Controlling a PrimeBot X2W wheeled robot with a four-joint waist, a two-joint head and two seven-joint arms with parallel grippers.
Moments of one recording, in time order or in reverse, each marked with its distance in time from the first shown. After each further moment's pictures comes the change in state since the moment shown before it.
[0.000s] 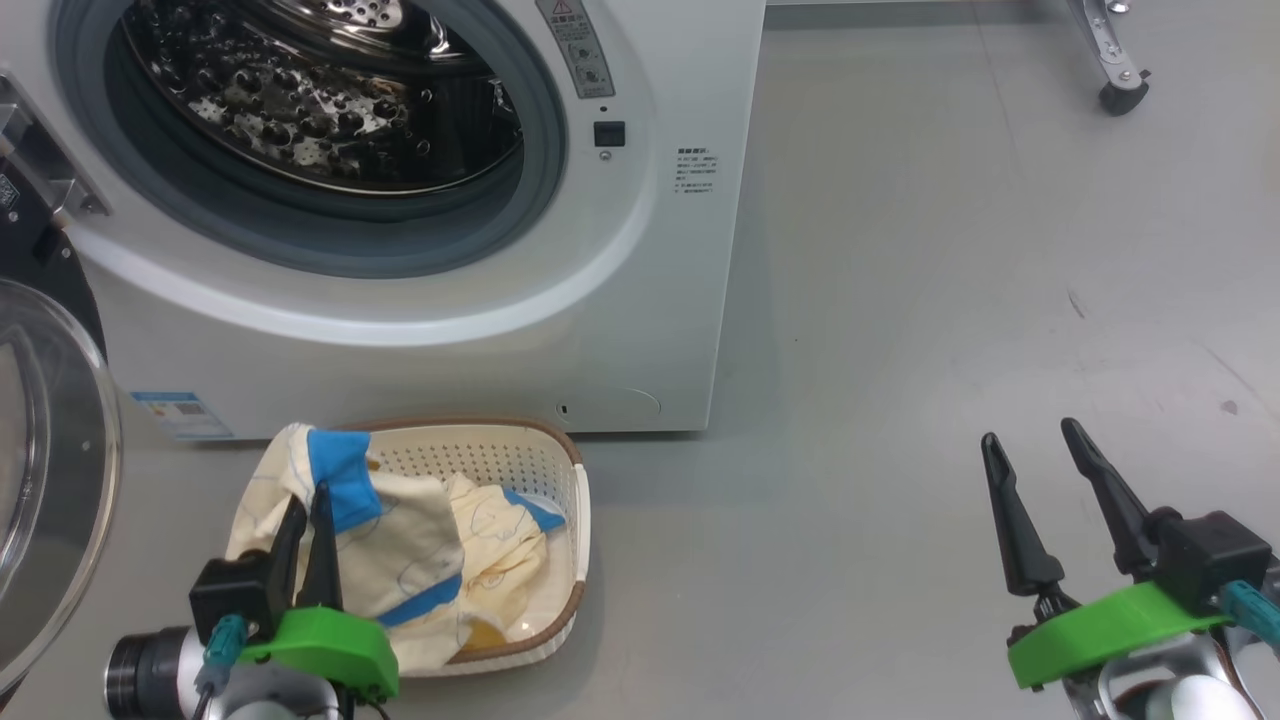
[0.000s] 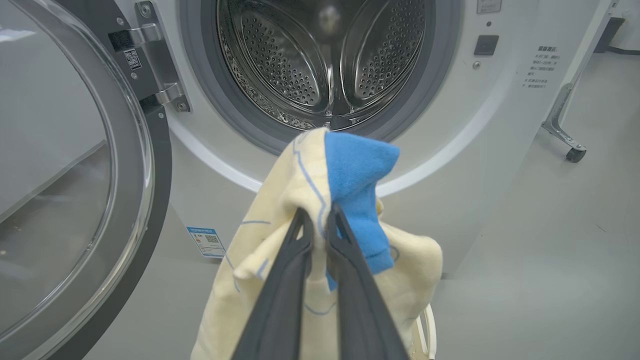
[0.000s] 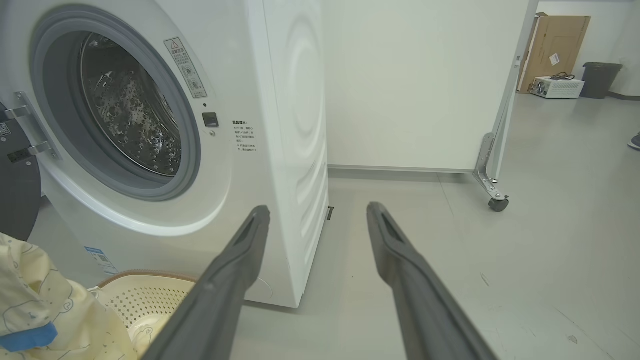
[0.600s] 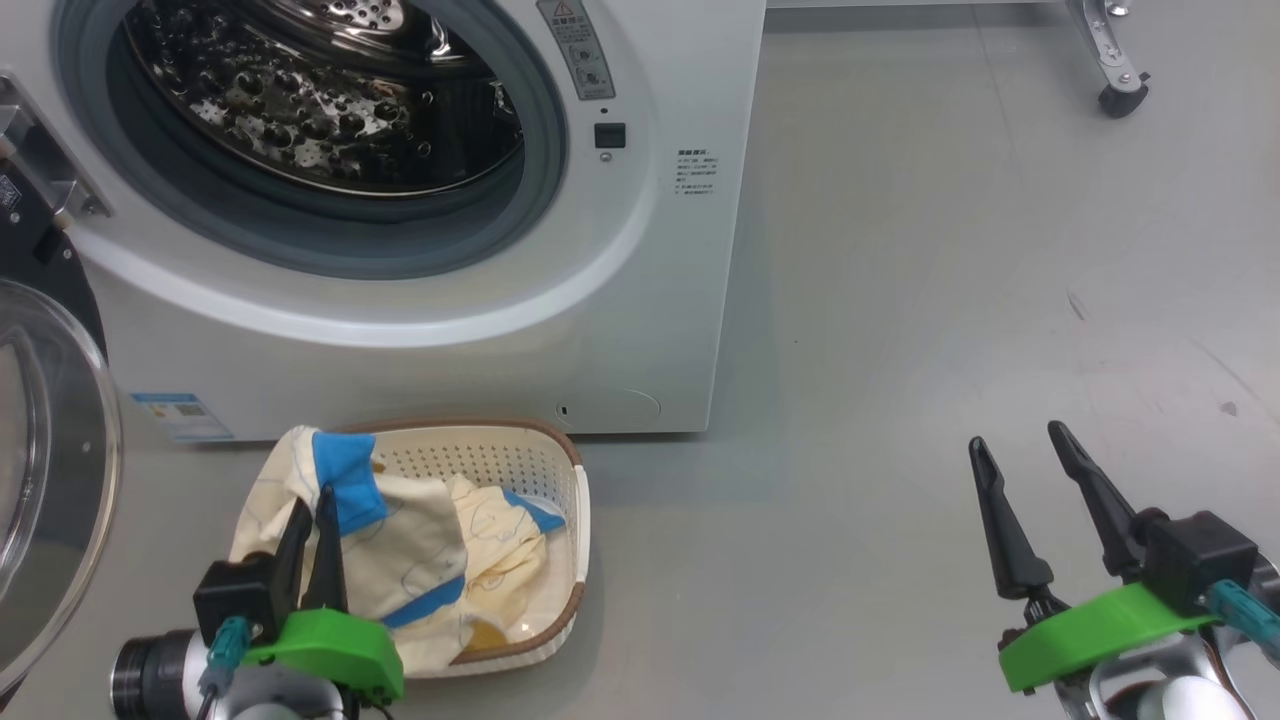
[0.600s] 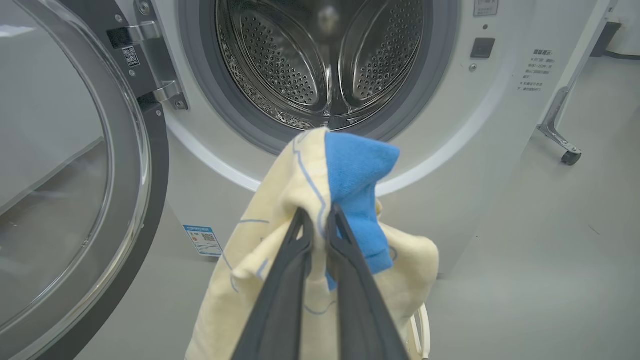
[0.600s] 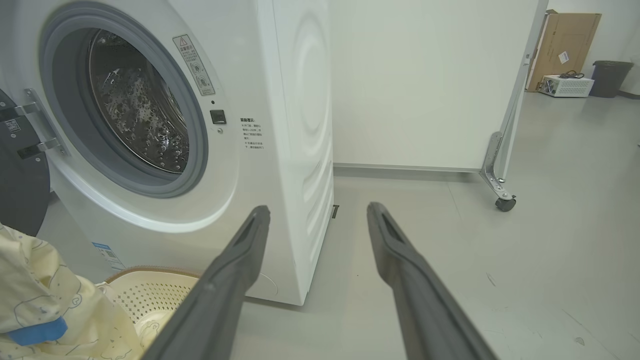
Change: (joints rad) left arm 0.003 0.002 -0.015 -0.008 -0.020 0.009 0.000; right arm 0.002 0.000 0.016 -0.003 0.000 0.000 0.009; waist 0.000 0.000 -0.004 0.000
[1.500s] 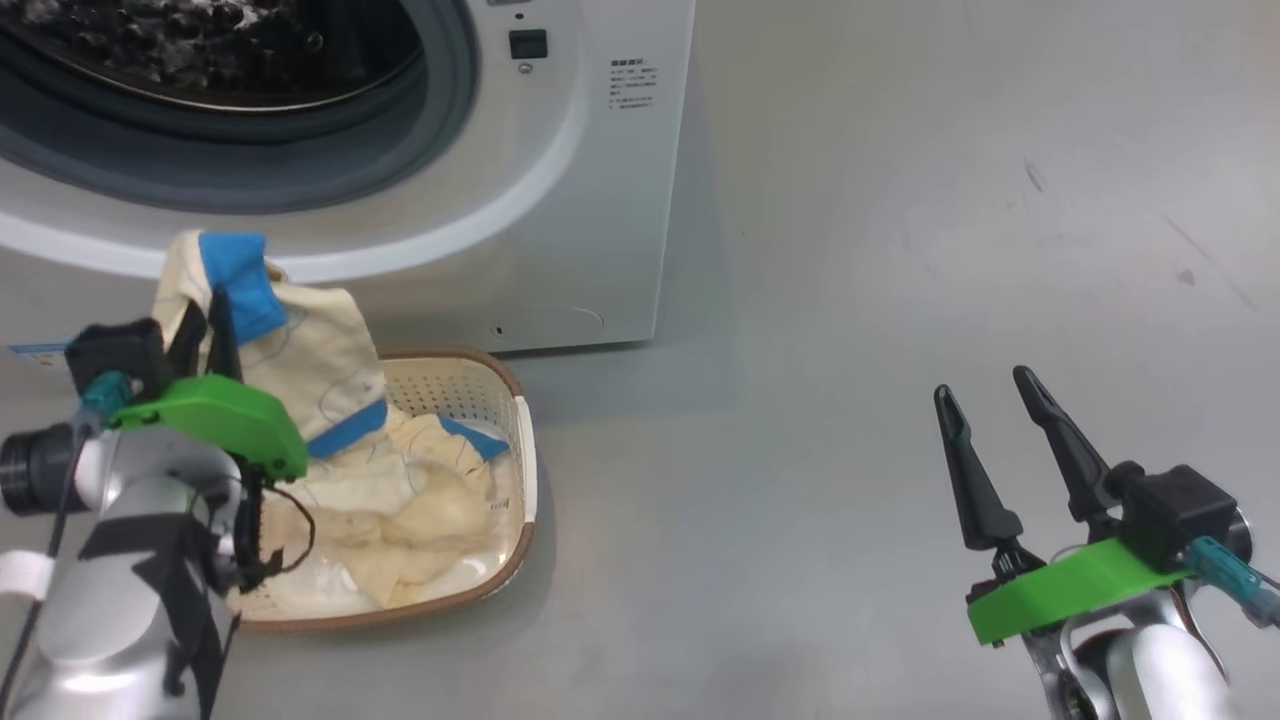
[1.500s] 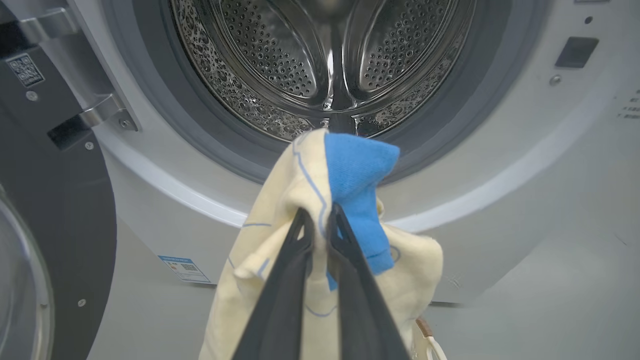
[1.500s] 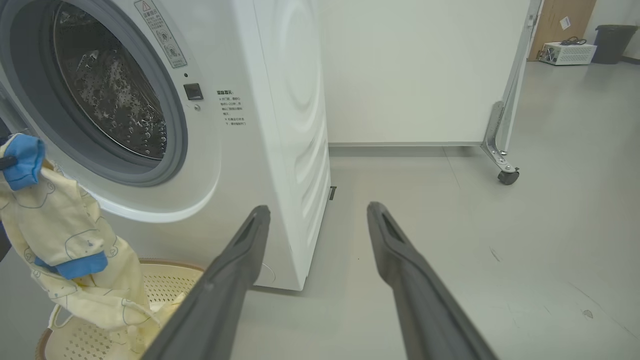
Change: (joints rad) left arm -0.378 0.046 0.039 0.245 -0.071 -0.073 0.091; right arm -0.080 0.000 0.057 0.012 0.027 0.000 -0.030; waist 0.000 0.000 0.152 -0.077
